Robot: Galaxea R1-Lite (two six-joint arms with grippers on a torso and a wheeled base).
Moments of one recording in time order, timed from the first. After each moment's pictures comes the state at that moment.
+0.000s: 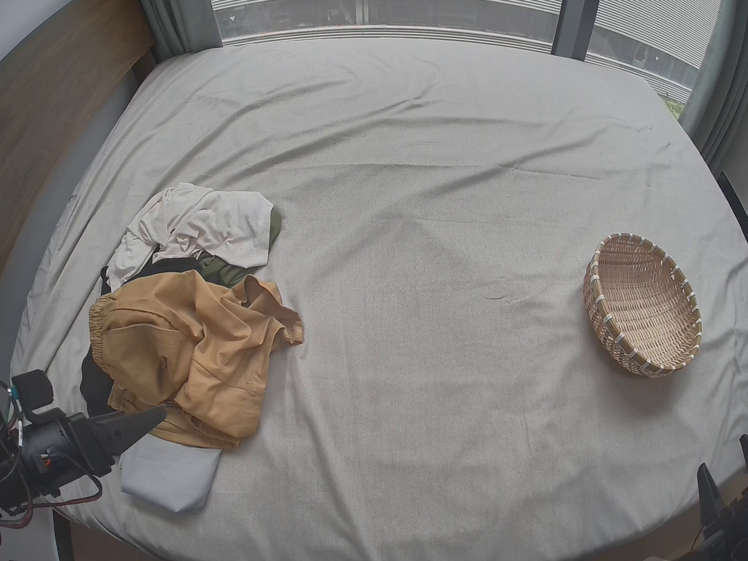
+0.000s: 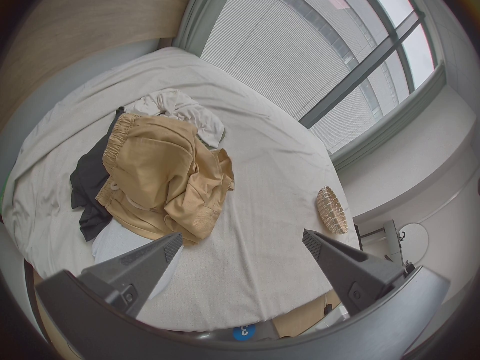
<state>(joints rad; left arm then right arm) -0.12 1.01 -0.26 -0.32 -0.30 -0.44 -0.01 0.02 -0.02 0.00 0.02 0.00</state>
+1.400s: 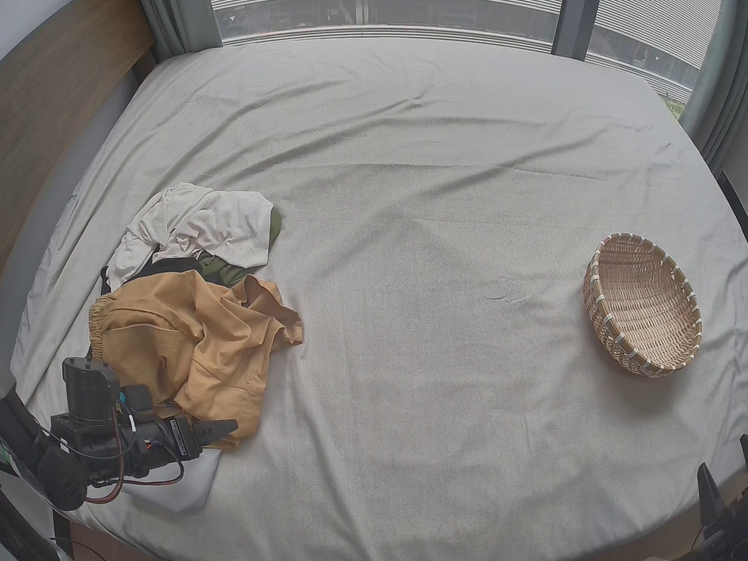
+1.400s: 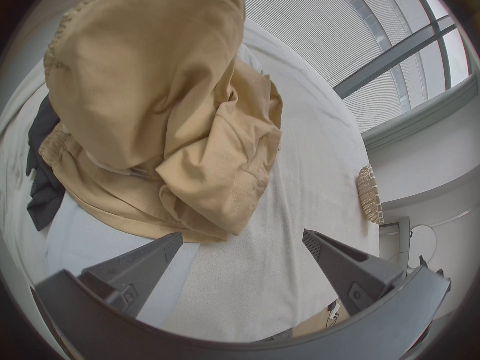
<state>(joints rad) -0.12 1.82 -0.14 -1.00 -0.30 -0.43 -0.01 0.02 -0.02 0.00 0.02 0.00</state>
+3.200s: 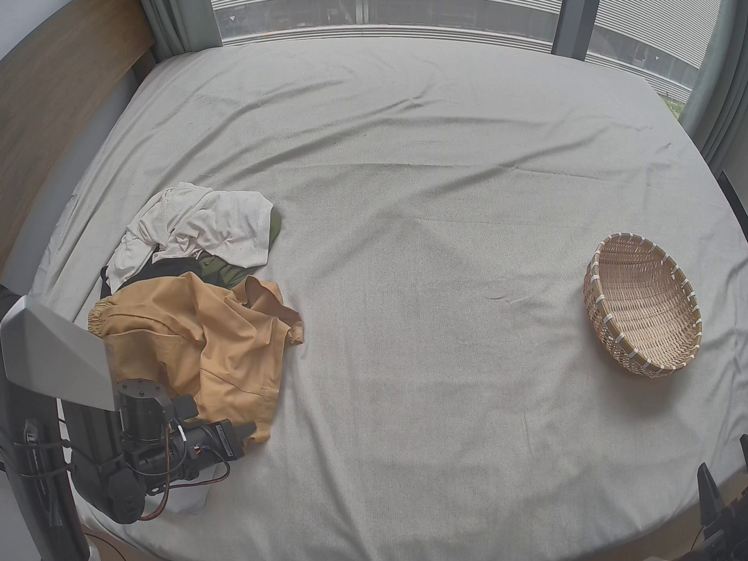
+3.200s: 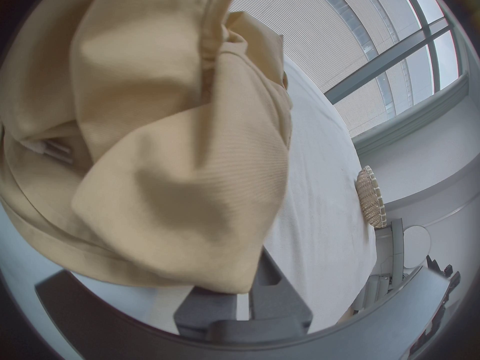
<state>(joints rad) -0.25 2.24 -0.13 -1.55 -0.26 -0.53 -0.01 0.02 -0.02 0.00 0.02 0.00</state>
